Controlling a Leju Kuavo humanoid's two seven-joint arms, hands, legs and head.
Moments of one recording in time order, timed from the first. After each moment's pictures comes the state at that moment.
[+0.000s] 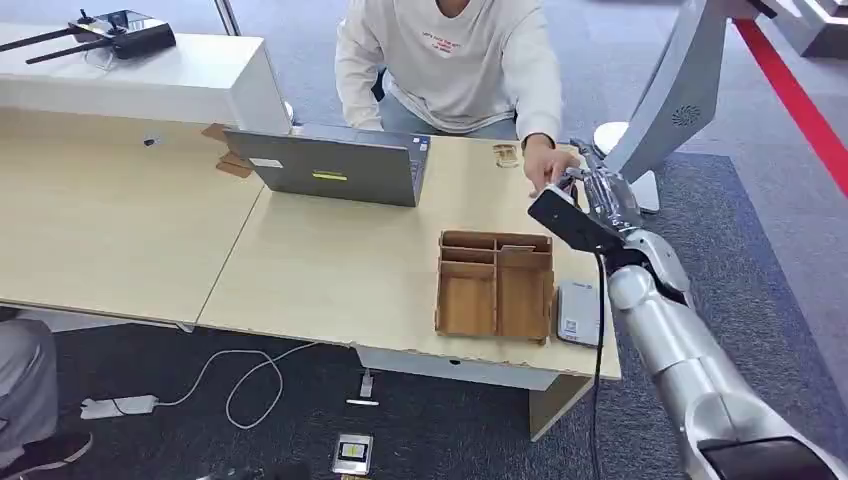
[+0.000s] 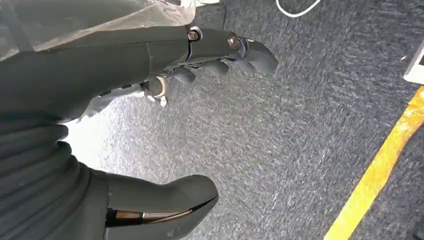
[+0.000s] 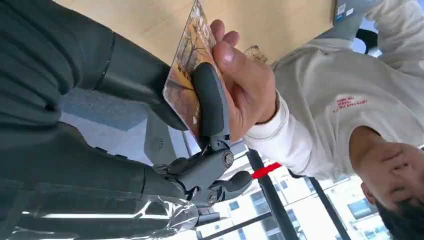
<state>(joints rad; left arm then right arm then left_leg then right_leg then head) -0.31 0.08 -0.06 -0.20 -1.08 -0.06 0.10 -0.89 -0.07 0.52 -0.68 0.65 -0.07 -0.26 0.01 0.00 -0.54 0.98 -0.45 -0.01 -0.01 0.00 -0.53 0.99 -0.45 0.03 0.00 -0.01</state>
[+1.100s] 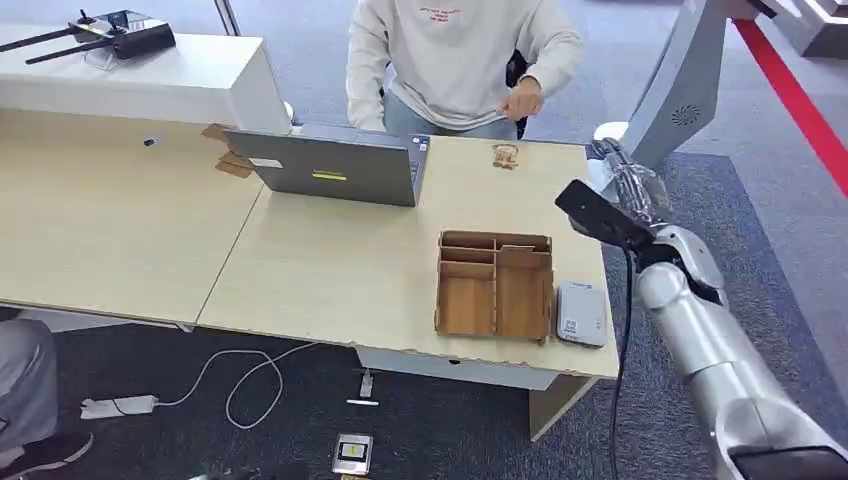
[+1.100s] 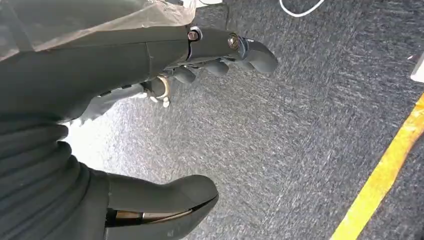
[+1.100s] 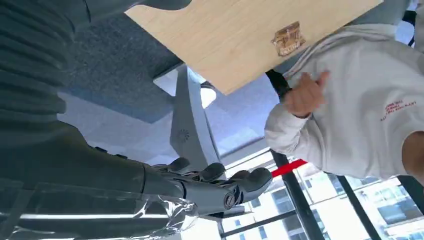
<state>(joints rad) -0.30 0.09 -0.07 -0.20 -1.06 -0.07 0.10 -0.87 -0.18 0.53 -0.81 0.61 0.02 -0.14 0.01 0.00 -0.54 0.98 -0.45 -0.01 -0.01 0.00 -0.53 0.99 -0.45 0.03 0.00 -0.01</state>
